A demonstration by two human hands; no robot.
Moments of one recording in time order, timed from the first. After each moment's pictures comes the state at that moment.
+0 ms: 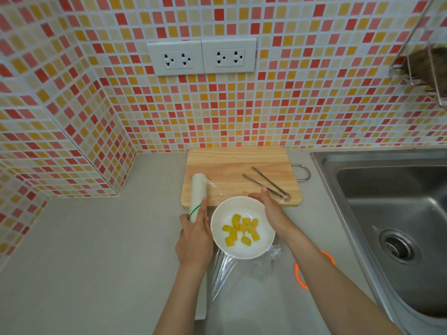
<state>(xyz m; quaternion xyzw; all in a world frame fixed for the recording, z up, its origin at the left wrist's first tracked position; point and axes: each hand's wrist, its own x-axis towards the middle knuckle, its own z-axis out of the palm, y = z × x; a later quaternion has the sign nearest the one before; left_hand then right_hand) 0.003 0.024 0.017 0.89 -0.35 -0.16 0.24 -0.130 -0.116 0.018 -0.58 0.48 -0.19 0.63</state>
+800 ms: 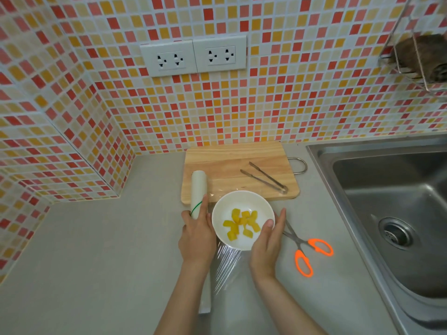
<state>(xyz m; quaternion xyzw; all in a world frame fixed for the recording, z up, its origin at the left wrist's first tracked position) -0.003 0.024 0.017 0.90 -0.36 -0.12 0.22 -0.119 -0.002 0.007 -0.44 0.55 -0.52 0.49</state>
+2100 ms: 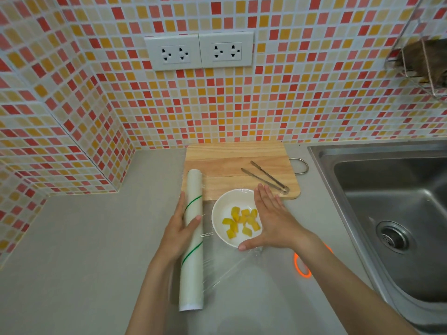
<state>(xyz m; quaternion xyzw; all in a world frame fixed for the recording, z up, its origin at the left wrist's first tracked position) 0.055 0.049 0.010 0.72 -0.36 -0.36 0.47 -0.158 -0.080 0.044 -0.90 0.36 0.04 0.23</state>
